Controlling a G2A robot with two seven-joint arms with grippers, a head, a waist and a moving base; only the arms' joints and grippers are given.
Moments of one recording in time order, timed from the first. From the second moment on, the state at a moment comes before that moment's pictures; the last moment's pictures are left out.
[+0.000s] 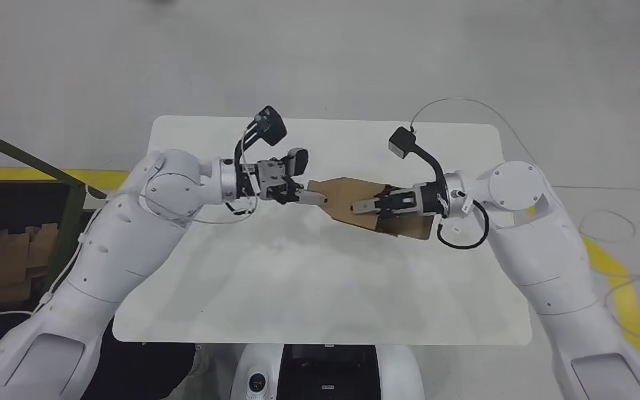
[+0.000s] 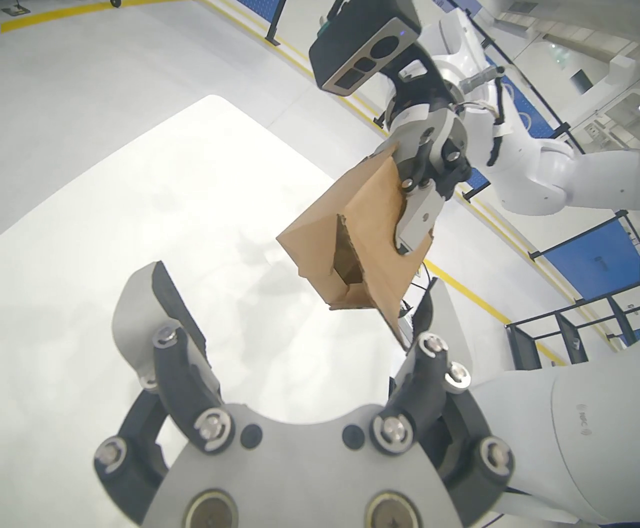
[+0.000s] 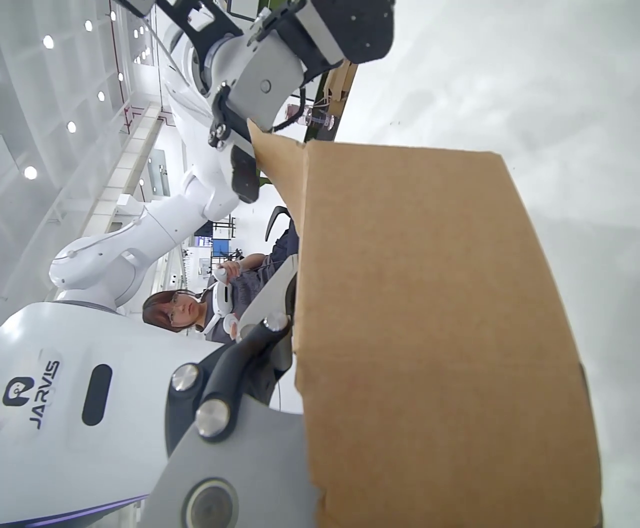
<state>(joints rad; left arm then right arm) 0.89 -0.90 -1.00 -1.62 0.17 -0.60 -0.78 -0.87 -1.10 1.07 -1.52 0.30 -0.10 1.30</state>
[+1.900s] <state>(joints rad) 0.95 -0.92 -1.04 -1.52 0.03 -0.79 -0.68 -0.86 -1.11 1.04 -1.56 0.44 -0.16 1.28</state>
